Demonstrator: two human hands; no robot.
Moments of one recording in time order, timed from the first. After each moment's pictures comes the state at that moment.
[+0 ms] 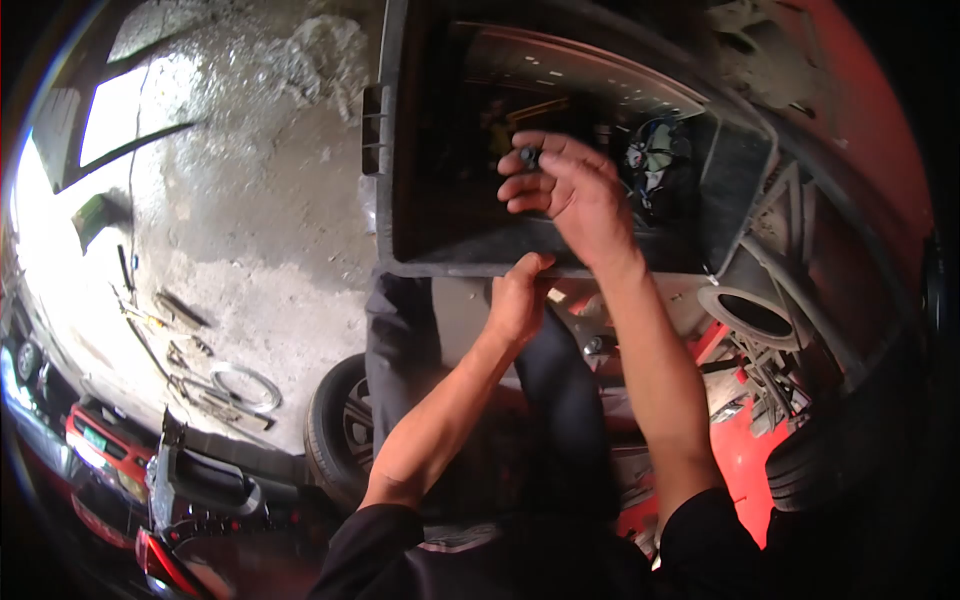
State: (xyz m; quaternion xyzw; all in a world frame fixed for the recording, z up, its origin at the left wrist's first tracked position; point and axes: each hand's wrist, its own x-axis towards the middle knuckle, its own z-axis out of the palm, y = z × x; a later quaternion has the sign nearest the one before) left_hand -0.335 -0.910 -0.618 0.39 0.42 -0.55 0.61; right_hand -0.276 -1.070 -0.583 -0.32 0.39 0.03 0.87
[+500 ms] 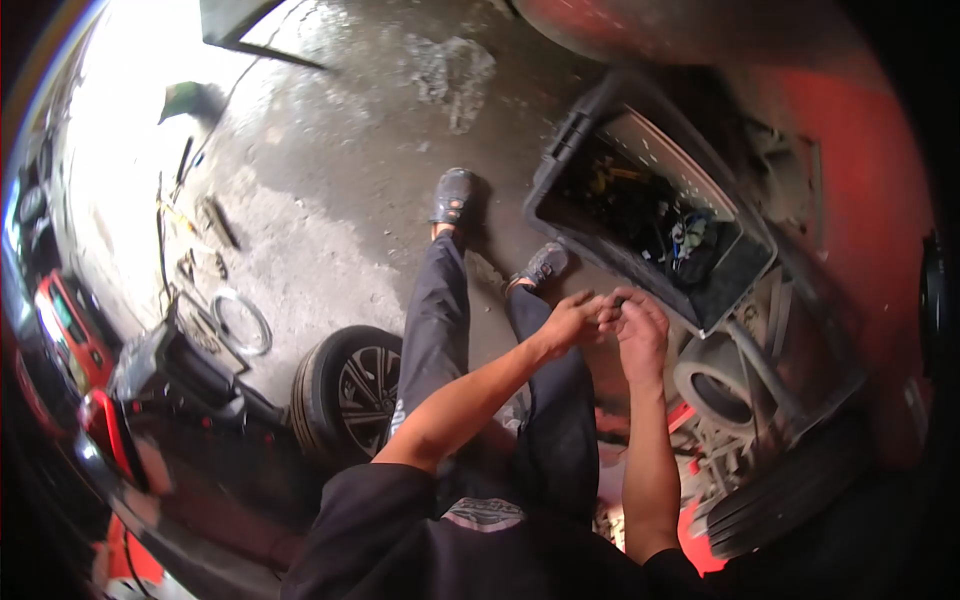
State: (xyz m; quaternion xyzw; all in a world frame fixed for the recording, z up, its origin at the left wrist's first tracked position) left_hand -0.364 -0.907 -0.568 0.24 0.38 -0.61 0.65; right_hand -0.380 -1.041 -0.467 -0.39 0.47 0.05 0.79
